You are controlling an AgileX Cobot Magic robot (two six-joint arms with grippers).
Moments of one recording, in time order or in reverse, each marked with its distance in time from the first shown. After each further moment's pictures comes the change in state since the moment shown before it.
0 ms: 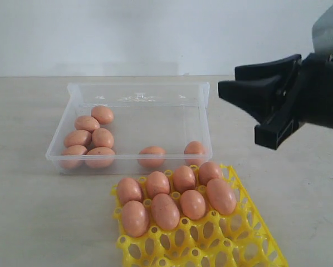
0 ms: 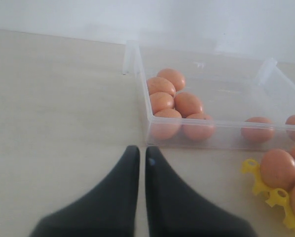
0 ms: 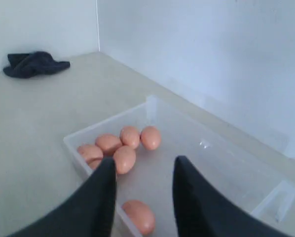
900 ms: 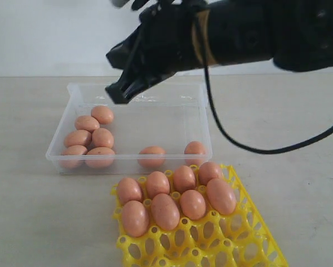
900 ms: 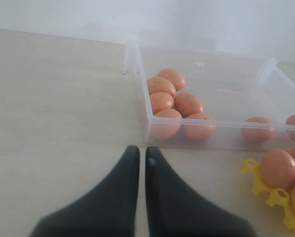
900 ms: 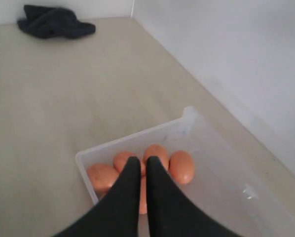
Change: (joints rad) left arm 0.000 0.000 0.000 0.000 0.000 0.000; right arm 0.461 0.412 -0.603 -0.571 0.438 0.552
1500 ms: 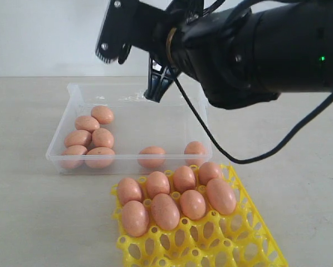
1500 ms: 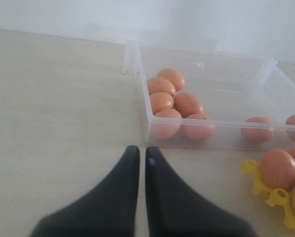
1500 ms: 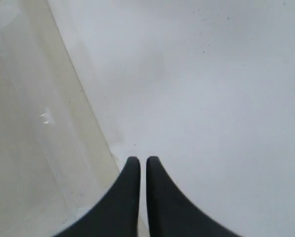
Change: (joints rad) left arm 0.000 0.000 0.000 0.000 0.000 0.000; right arm 0.172 0.110 -0.053 0.068 0.814 -0.602
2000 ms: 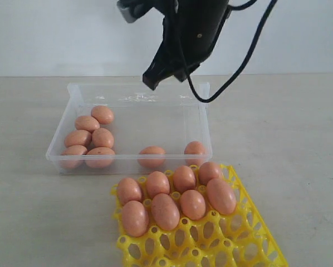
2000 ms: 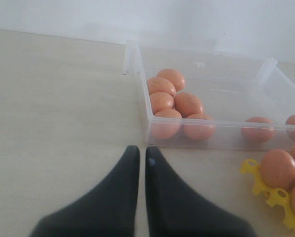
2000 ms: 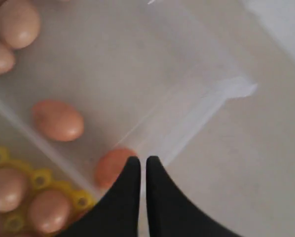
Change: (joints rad) left arm 0.000 0.000 0.000 0.000 0.000 0.000; right arm -0.173 0.193 -0.538 1.446 0.512 -0.949
